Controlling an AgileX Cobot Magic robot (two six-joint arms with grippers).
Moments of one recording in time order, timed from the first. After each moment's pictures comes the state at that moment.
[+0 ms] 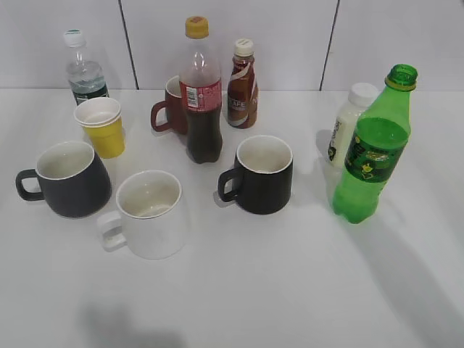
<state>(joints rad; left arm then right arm) 0.01 0.81 -0.70 0.19 0.43 -0.23 0.37 0.99 -0.75 0.13 -0.05 -0.13</state>
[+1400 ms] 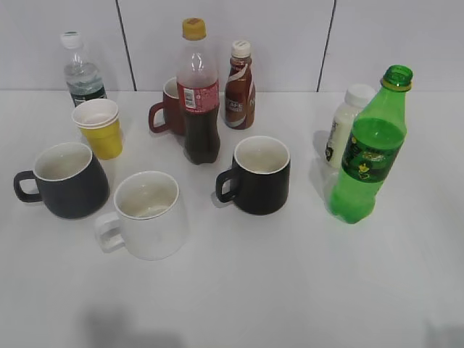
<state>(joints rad) 0.00 0.00 -0.54 -0.02 1.05 -0.05 0.27 -0.01 -0.51 -0.07 1.04 0.11</state>
